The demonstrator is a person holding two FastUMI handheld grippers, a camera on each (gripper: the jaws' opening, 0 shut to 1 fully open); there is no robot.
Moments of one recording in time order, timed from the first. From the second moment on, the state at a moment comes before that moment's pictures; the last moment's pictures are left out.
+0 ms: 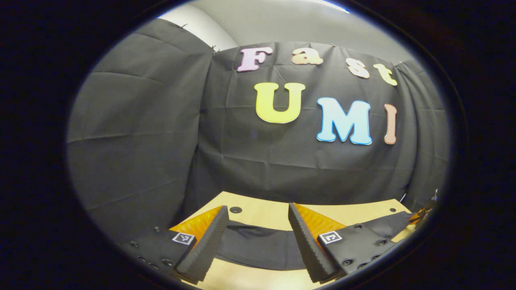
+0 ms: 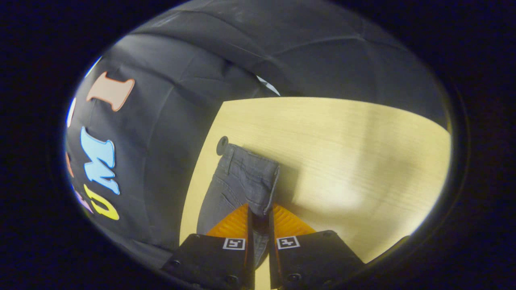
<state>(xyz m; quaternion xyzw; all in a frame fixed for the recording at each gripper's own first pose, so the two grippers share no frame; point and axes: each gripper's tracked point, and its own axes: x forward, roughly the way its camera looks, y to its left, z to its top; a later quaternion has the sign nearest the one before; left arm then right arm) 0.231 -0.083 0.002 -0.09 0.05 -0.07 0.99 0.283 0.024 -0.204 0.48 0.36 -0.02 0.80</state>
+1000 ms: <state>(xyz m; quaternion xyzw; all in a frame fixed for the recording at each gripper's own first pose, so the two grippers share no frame) 0.228 -0.084 -0.006 -0.12 0.05 -0.13 0.98 0.239 0.062 -0.036 0.17 0.22 0.11 0.96</state>
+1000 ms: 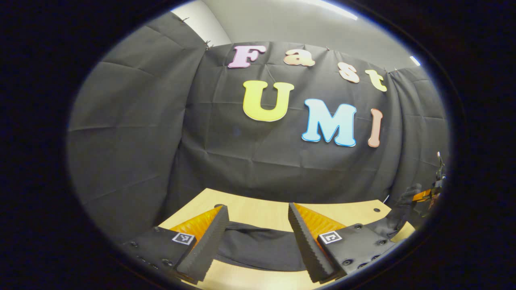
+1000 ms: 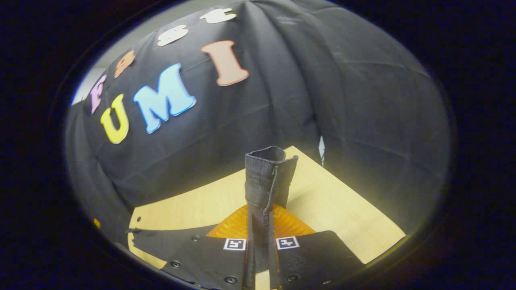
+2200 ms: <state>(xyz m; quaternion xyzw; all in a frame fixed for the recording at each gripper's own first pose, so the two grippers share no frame) 0.211 -0.088 -0.043 -0.13 0.09 -0.13 0.98 0.154 0.221 -0.120 -0.10 0.24 0.28 0.92</state>
